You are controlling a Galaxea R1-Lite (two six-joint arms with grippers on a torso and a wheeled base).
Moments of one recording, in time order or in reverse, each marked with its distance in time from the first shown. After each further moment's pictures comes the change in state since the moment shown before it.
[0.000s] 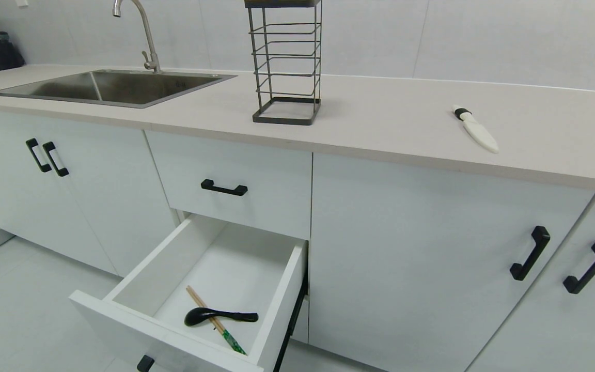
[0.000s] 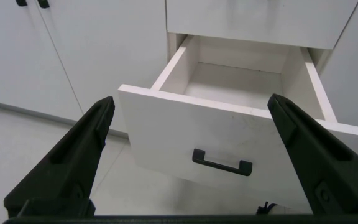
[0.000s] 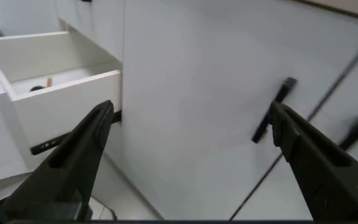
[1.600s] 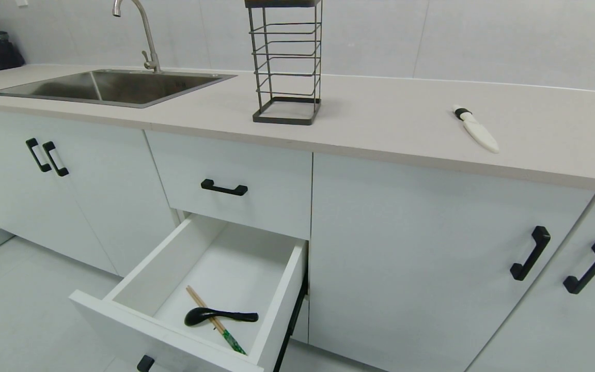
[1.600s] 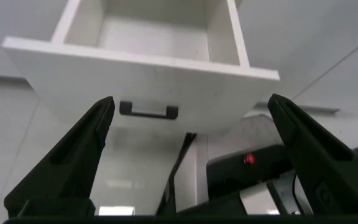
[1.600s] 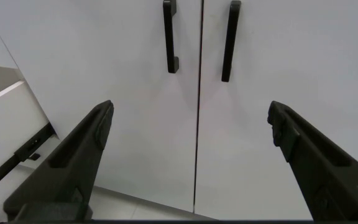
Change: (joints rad) left arm -0.216 0.438 -0.172 0.223 -0.161 -0.116; right arm -0.163 -0.230 0.000 0.339 -0.248 0.209
